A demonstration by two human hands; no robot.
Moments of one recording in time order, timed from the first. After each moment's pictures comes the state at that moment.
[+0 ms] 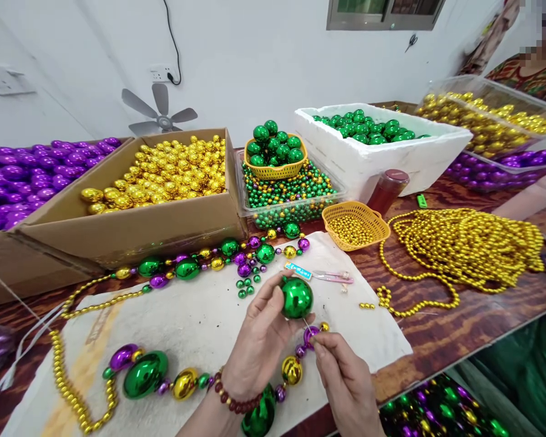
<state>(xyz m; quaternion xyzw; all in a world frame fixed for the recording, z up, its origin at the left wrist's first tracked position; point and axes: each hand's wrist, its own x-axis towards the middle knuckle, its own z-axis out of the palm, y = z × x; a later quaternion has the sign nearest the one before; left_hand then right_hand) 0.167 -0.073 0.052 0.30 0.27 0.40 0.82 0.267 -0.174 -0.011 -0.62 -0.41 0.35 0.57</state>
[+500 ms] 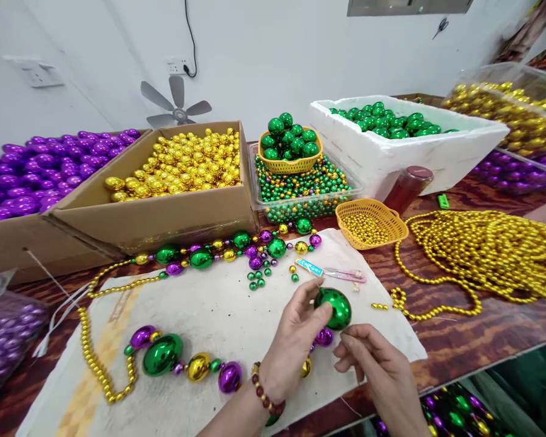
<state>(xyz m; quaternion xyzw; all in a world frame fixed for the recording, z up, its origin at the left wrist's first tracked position) 0.184 -0.091 0.031 0.44 0.33 0.35 0.76 0.303 -0.181 -0.020 -0.61 -0.30 0.47 0.56</state>
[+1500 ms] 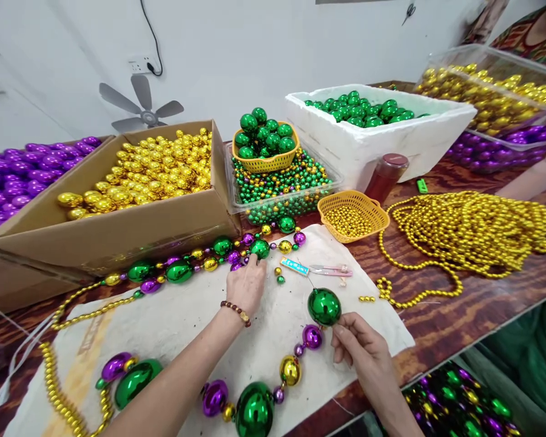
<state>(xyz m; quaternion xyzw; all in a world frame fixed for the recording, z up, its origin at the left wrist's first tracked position) 0.163 0.030 -0.009 0.86 0.51 0.00 -0.01 0.321 -0.170 -0.050 -0.59 -0.31 0.45 0.59</state>
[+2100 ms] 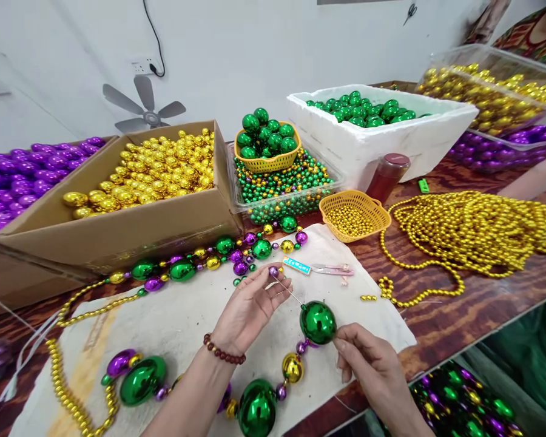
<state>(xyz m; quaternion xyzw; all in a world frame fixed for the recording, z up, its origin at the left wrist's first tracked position) 0.156 -0.019 0.025 0.27 0.30 0.34 0.85 0.318 -0.183 -0.029 -0.60 -0.37 0.45 0.55</state>
